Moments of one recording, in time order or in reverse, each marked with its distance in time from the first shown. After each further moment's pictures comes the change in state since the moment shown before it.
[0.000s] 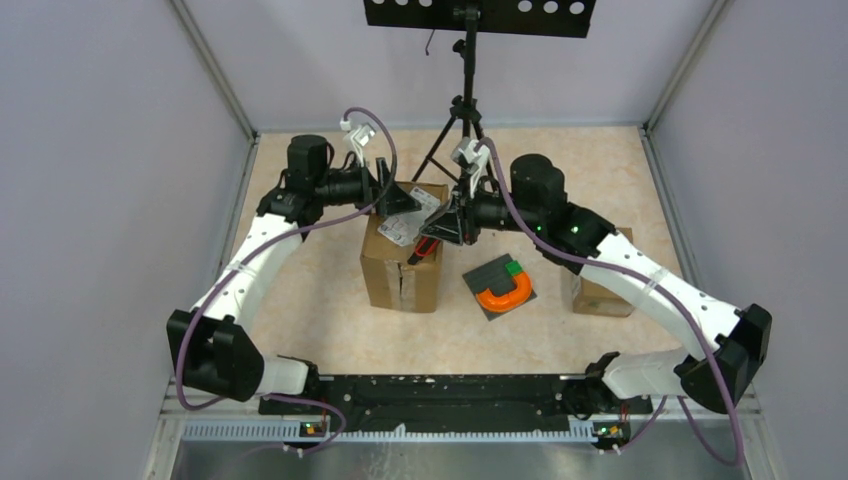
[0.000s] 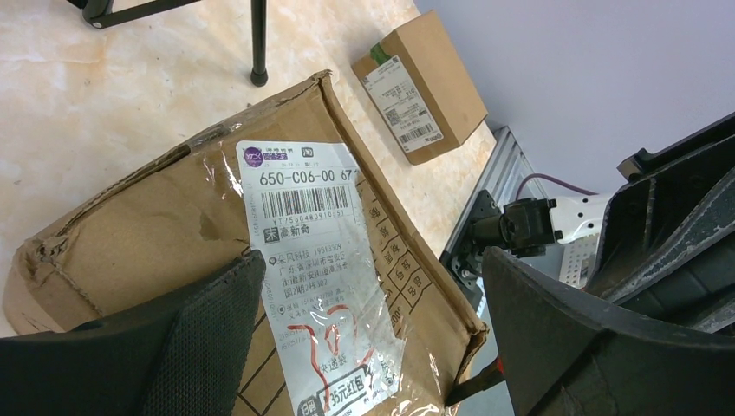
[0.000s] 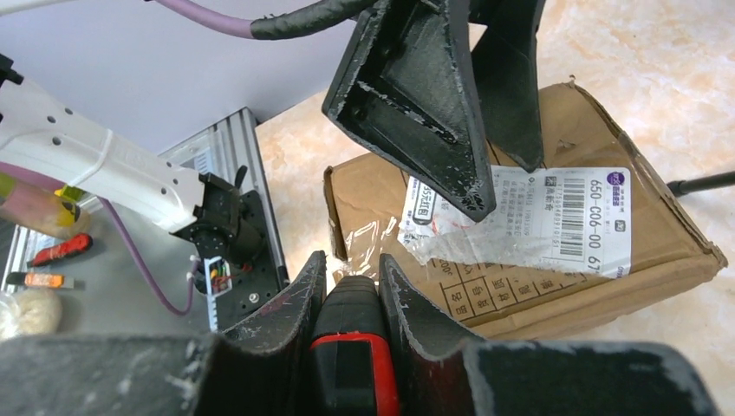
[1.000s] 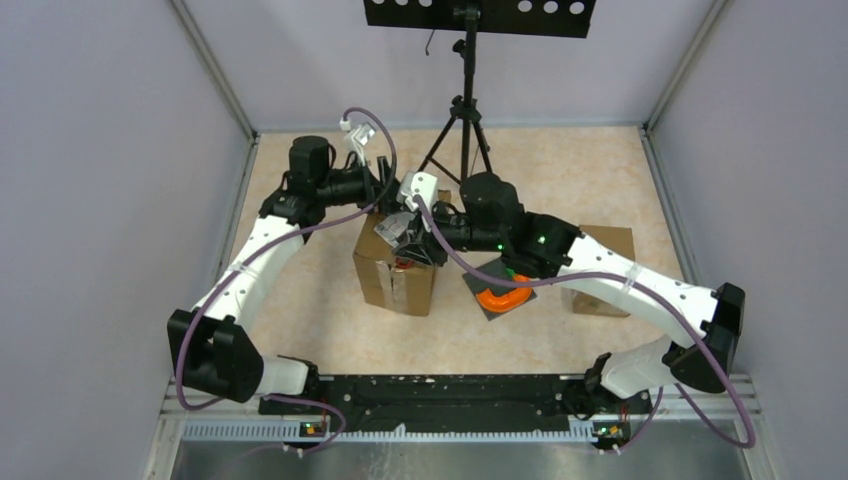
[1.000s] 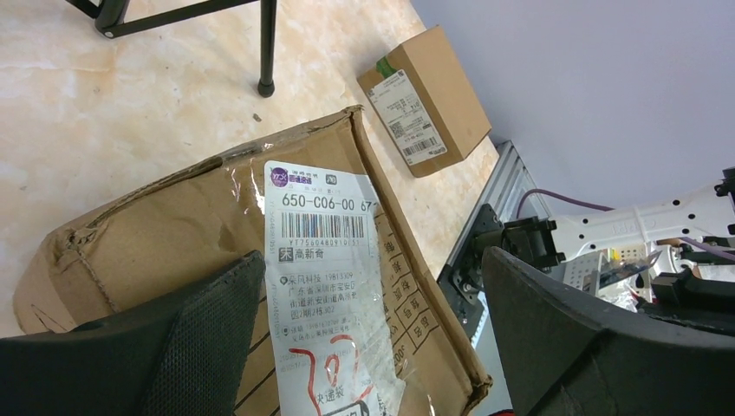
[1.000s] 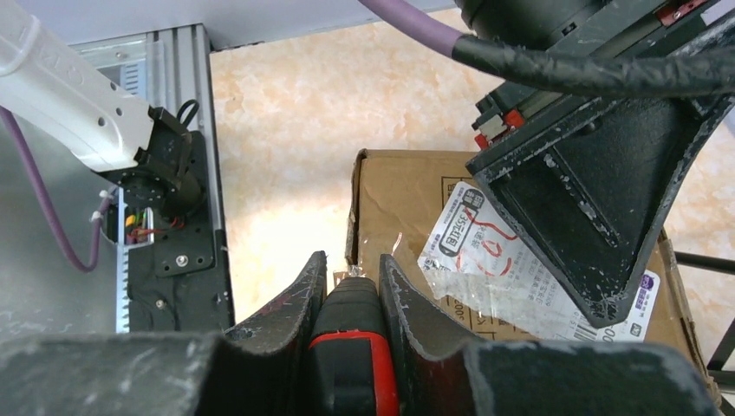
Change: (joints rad) left arm -0.018 -0.006 -0.029 0.063 -0.037 -0.050; right arm 0.230 0.103 0.117 -0.106 0.190 -0.328
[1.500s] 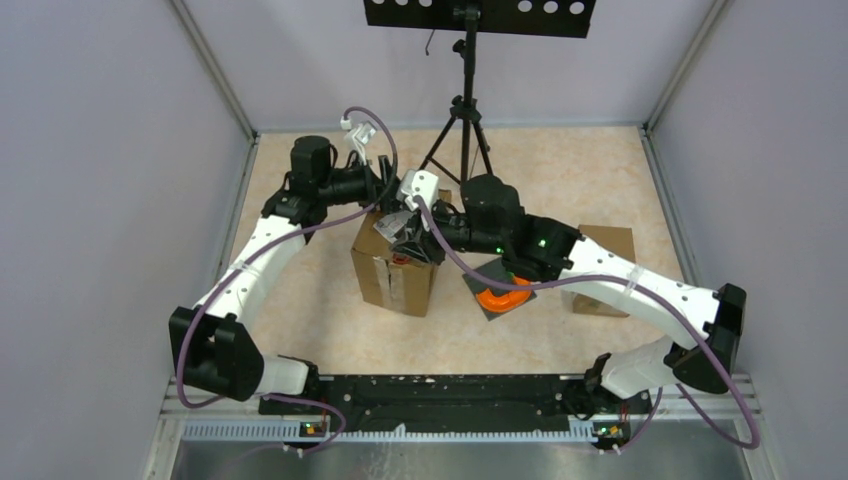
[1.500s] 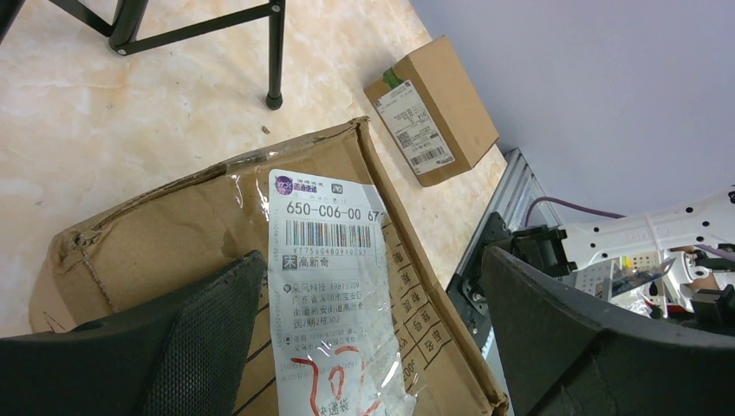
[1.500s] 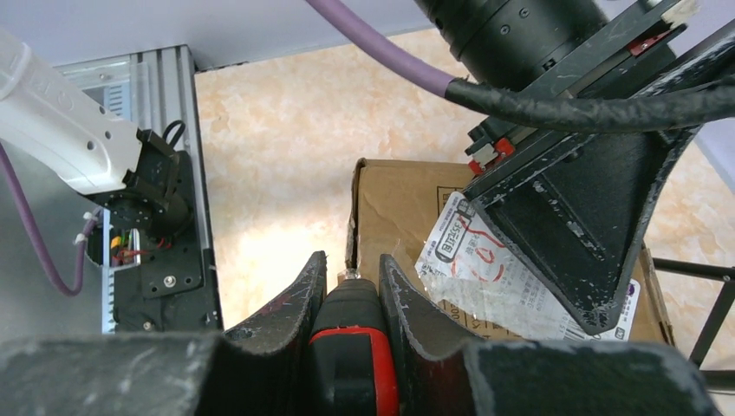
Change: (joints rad) left arm -0.006 0.008 -0.010 0.041 -0.018 -0.003; right arm 0.030 -0.006 0.001 0.042 0.069 -0.002
